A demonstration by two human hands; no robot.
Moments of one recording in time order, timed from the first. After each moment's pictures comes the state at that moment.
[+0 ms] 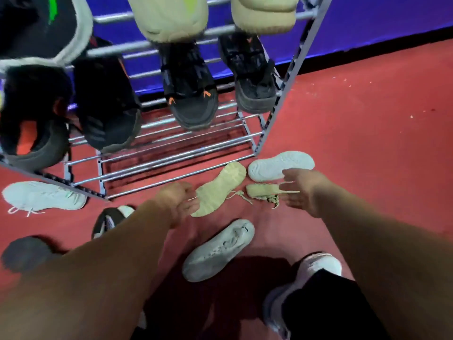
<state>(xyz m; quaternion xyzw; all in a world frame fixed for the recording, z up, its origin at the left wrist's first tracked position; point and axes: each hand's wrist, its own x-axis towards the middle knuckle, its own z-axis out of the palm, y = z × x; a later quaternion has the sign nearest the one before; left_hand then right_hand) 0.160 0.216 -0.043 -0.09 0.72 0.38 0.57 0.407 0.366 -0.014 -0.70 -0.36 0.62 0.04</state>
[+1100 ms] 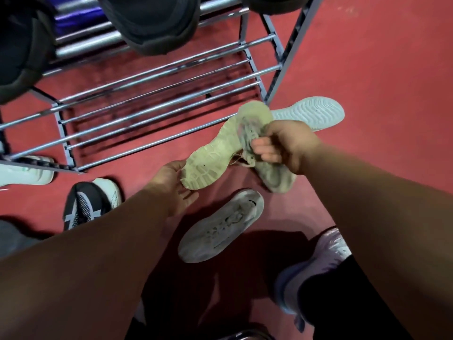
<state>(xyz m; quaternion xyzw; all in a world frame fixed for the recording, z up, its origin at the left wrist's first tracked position) 0.165 0.221 -0.152 -0.25 0.67 0.39 0.58 0.352 0.389 -0.126 -0.64 -0.35 0.68 0.07</state>
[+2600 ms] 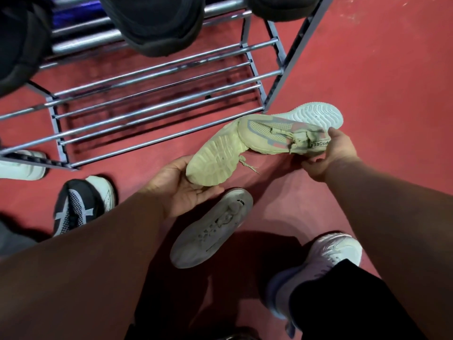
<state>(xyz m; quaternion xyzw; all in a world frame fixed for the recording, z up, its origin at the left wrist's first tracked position) 0.169 0.222 -0.148 -0.20 0.45 0.45 0.74 0.414 0.420 -0.134 -0.74 -0.03 0.62 0.24</state>
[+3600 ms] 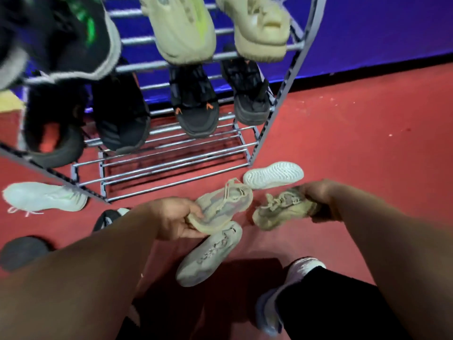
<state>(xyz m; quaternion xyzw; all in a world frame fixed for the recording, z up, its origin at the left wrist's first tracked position) 0.169 0.184 -0.002 0.00 0.60 0.28 0.75 0.450 0.368 0.036 -0.73 -0.47 0.48 -0.12</state>
